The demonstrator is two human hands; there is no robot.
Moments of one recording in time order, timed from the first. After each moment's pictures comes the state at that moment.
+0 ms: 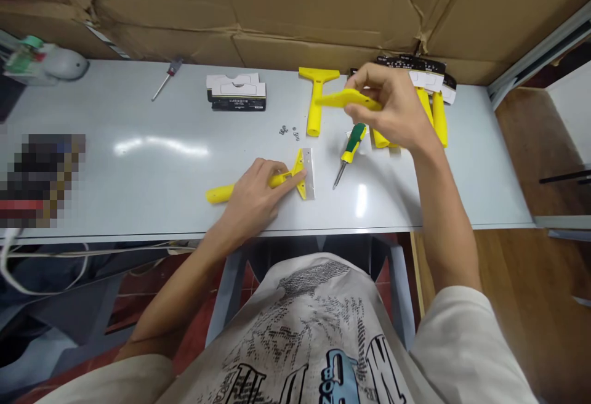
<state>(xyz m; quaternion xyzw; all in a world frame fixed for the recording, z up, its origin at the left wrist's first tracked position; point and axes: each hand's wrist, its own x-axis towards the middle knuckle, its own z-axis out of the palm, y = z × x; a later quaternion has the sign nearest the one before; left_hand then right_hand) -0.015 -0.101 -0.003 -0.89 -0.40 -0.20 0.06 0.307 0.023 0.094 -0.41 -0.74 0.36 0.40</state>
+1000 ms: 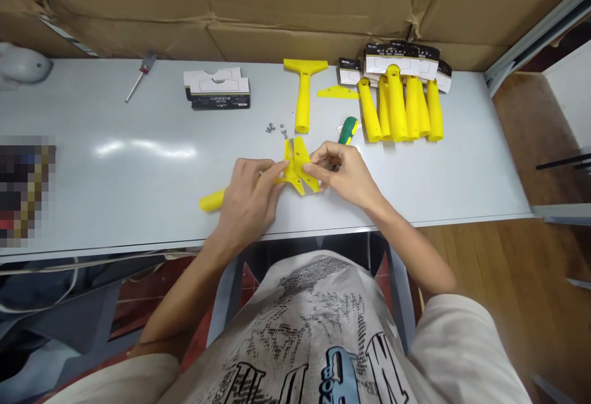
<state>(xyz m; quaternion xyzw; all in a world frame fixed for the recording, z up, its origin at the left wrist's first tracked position) 0.005 -0.105 0.000 -0.85 -0.42 -0.32 0.05 0.244 -0.072 0.038 -0.47 -0.52 0.59 0.40</state>
